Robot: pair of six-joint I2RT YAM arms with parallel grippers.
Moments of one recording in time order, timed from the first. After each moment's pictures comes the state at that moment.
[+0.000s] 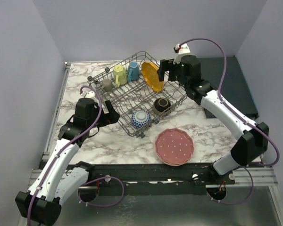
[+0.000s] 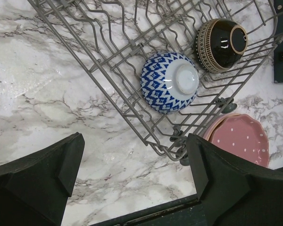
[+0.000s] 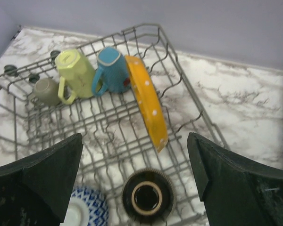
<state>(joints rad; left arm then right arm) -0.31 0.83 0.82 -0.61 0.08 -0.53 0.53 1.58 1.46 -0.11 0.17 0.12</state>
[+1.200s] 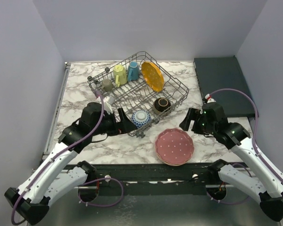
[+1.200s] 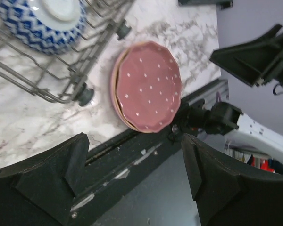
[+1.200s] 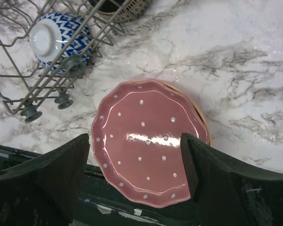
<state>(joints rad) -0.52 0.78 0.86 -0.64 0.34 -0.76 0.53 0.83 0.85 -0.76 0.07 0.62</state>
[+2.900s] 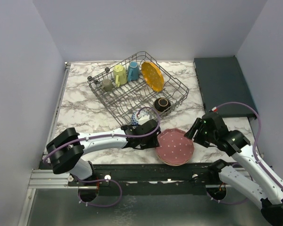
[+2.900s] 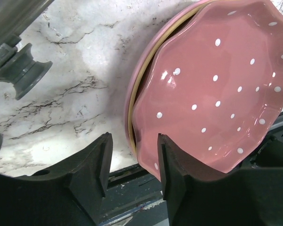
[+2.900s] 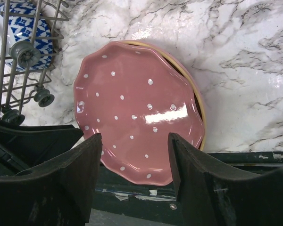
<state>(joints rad) -1.10 1.48 0.87 -0.37 -0.13 -1.13 0.53 0.72 0.71 -0.90 0.08 0.94</state>
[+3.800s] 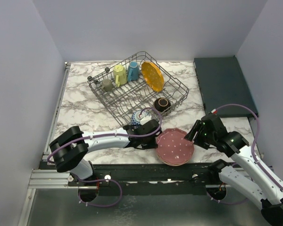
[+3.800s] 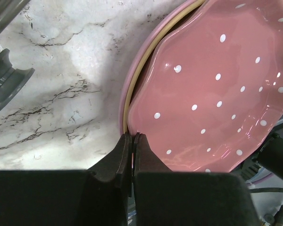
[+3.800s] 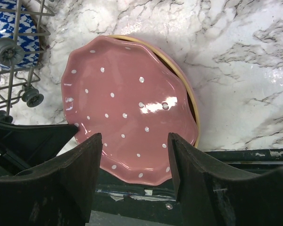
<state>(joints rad) -1.10 1.53 0.87 -0.32 -0.08 -1.11 0.53 0.71 0.67 -0.90 0.08 0.95</state>
